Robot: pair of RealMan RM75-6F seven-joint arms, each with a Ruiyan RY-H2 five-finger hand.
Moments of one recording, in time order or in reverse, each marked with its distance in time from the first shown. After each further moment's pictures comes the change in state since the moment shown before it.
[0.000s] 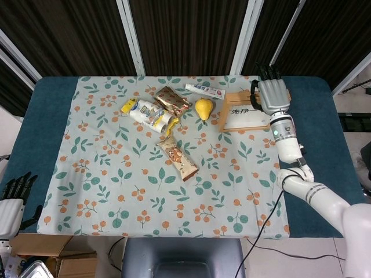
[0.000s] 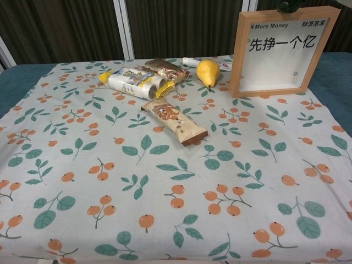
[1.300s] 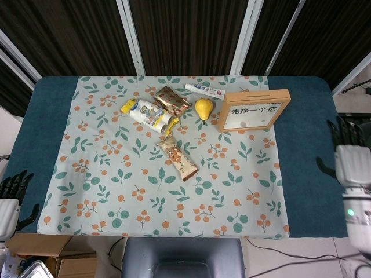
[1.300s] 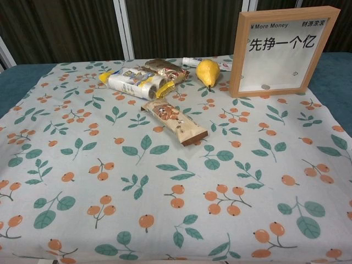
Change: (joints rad) left arm 0.014 0.026 -0.005 -0.034 0.033 0.059 -0.003; right arm -0.648 0.437 -0.235 -0.784 -0.139 0.615 -0.042
